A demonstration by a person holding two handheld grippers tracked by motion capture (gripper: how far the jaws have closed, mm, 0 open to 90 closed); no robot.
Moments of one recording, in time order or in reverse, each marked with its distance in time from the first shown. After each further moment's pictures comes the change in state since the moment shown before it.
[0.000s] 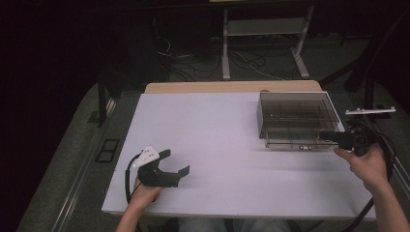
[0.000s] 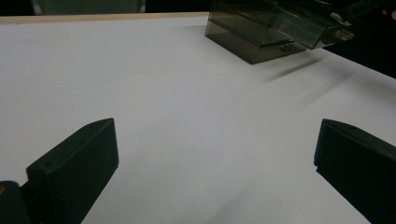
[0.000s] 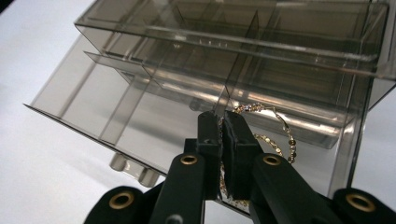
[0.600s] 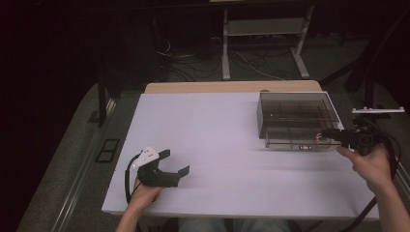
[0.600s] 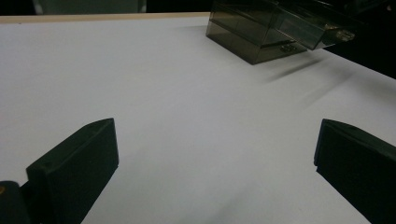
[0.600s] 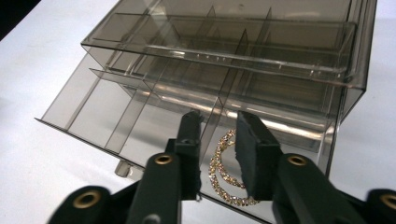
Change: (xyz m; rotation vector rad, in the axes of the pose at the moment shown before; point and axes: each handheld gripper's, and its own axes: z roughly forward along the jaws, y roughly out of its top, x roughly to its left) left arm 0.000 0.000 0.000 -0.003 0.003 -0.005; right arm -0.001 0.002 -0.014 -0.057 -0.002 0.021
